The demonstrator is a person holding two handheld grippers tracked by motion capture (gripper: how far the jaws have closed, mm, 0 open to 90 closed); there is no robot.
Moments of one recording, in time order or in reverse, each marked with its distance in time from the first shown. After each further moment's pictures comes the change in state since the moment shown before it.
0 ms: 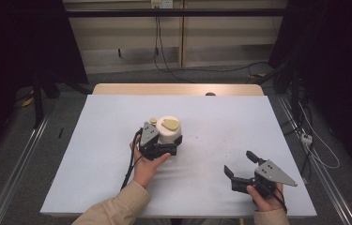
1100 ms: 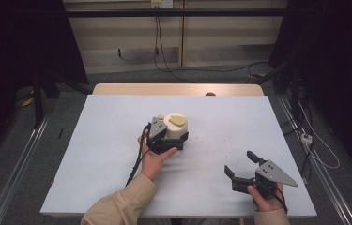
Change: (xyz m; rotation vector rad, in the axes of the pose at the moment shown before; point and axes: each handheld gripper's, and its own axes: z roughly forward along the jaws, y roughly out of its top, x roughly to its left) left arm 0.000 -0.001 0.032 0.052 -0.013 -0.025; right arm -0.001 0.000 -0.001 -0.004 -0.001 0.005
